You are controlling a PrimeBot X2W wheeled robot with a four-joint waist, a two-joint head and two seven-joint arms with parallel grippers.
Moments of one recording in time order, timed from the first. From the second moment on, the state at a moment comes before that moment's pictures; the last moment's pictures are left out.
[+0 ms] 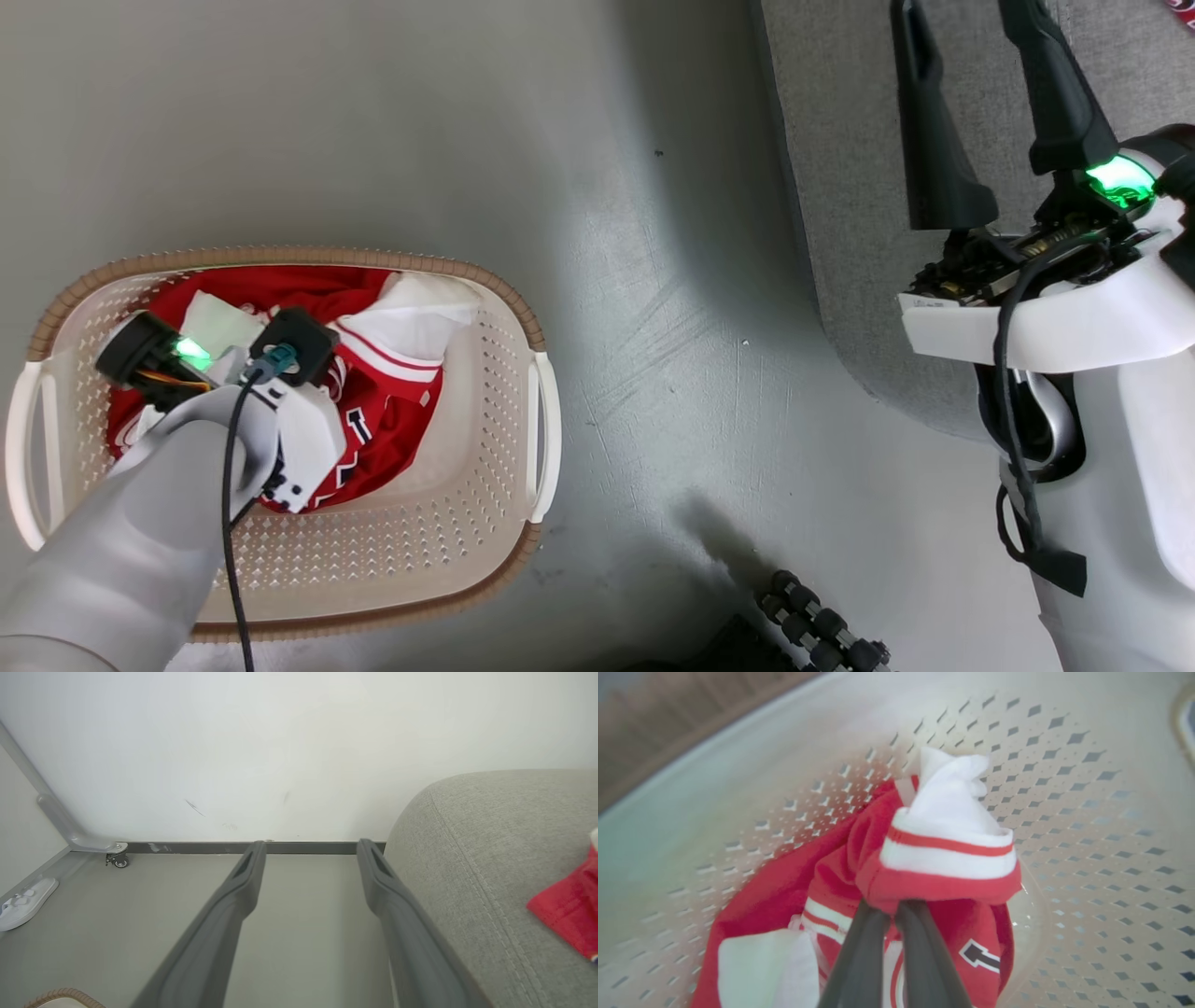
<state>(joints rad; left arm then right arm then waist) -0.90 0.26 -0.93 1.01 -0.39 -0.13 -0.20 -0.54 -0.05 0.12 -0.17 0.20 0.13 -0.26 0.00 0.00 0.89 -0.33</state>
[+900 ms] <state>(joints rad) -0.85 0.23 -0.95 0.95 -0.47 -0.13 -0.25 -0.54 -0.05 0.10 -0.14 0.17 0.13 -0.26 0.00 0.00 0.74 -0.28</state>
